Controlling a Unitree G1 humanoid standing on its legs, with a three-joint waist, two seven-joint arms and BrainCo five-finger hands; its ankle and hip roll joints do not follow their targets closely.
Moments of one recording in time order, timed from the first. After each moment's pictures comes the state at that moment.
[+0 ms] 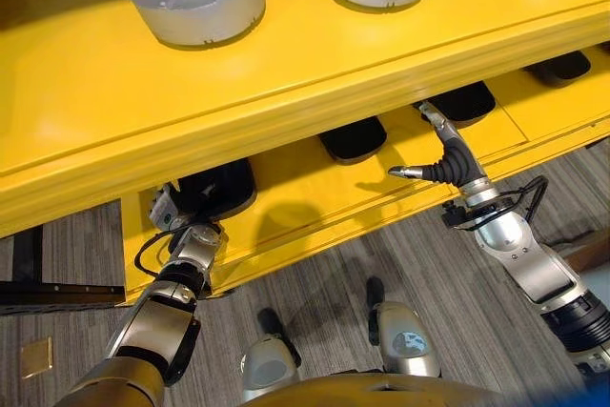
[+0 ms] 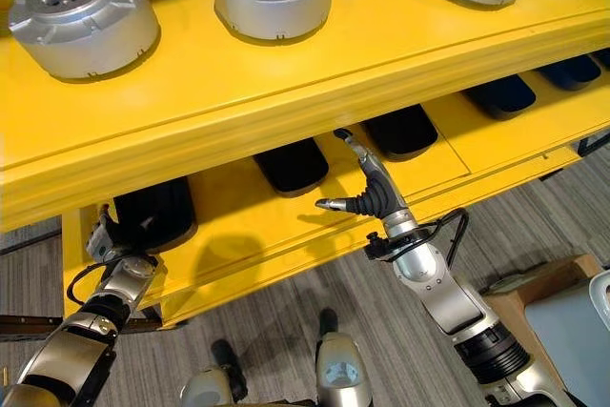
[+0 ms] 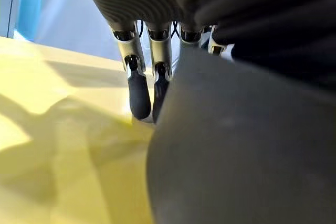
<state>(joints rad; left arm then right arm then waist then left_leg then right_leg) -0.51 0.44 -0.23 1.02 0.06 0.13 0.80 -0.23 -0.68 0.36 -0.19 0.00 -0.11 -0.24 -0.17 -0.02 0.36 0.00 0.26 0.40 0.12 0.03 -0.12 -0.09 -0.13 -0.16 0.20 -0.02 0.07</state>
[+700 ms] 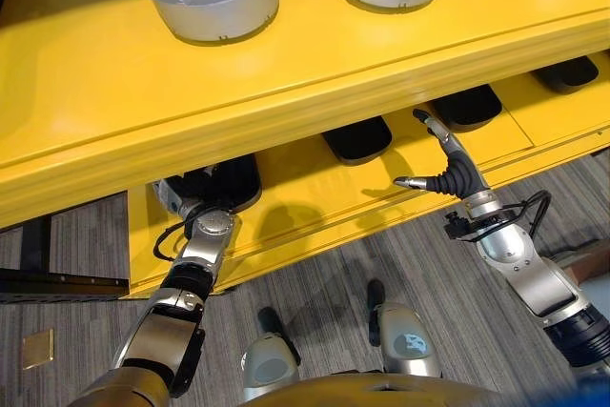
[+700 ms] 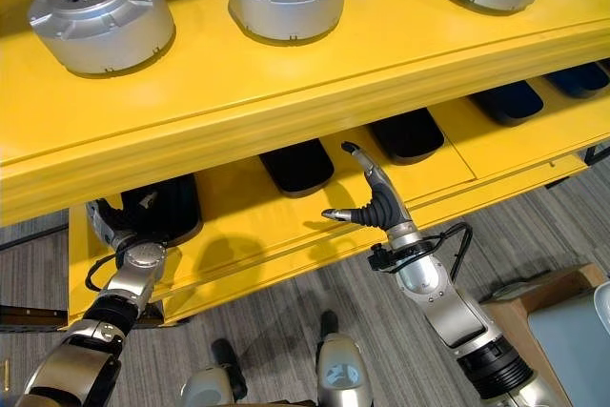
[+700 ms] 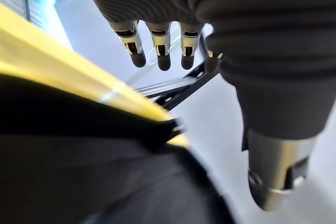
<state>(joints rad) -0.42 0.39 -0.14 0.68 -0.09 -0.11 0.97 -0.15 -0.67 0.34 -0.19 -0.03 -0.10 -0.25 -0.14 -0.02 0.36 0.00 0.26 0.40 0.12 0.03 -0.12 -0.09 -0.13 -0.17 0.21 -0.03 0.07</state>
